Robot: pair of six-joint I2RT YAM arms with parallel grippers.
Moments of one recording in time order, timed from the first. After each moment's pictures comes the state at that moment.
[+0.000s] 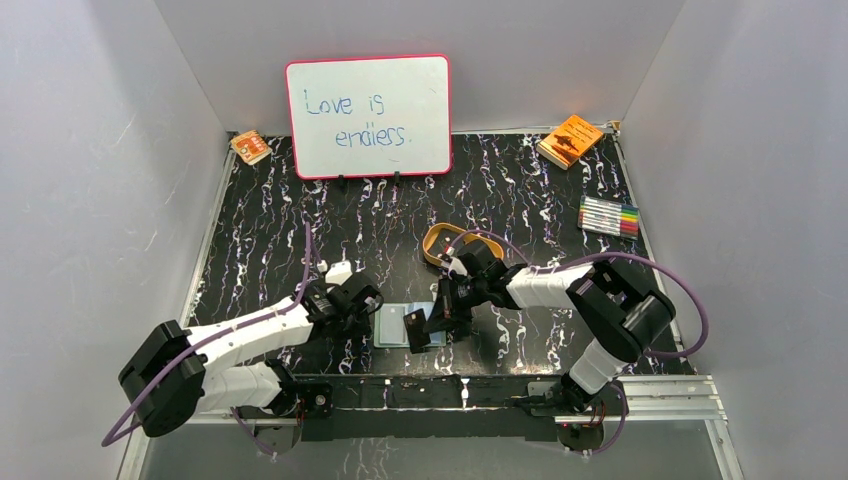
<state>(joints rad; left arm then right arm) -0.87 1.15 0.55 -0.62 -0.31 -1.04 0.78 1.61 0.65 0.05 -0.69 0.89</state>
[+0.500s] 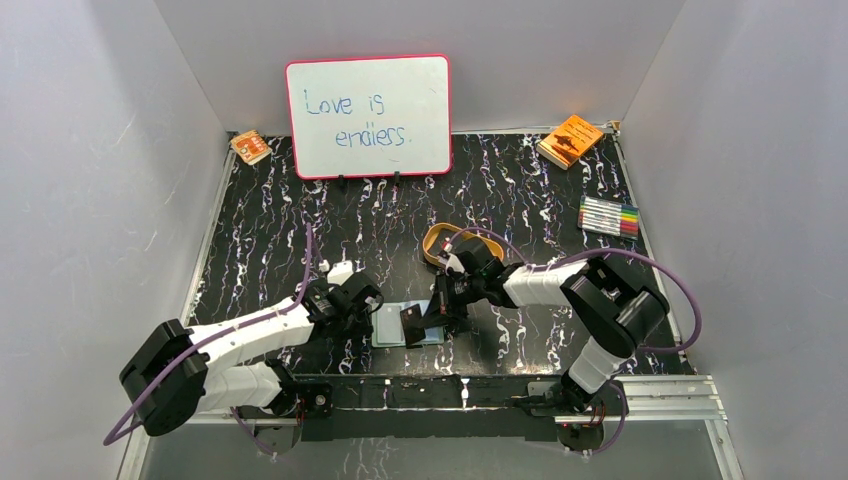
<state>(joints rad) -0.87 1.16 0.54 -0.59 -0.29 -1.03 0.78 1.64 0.66 0.12 -0.69 0.92</state>
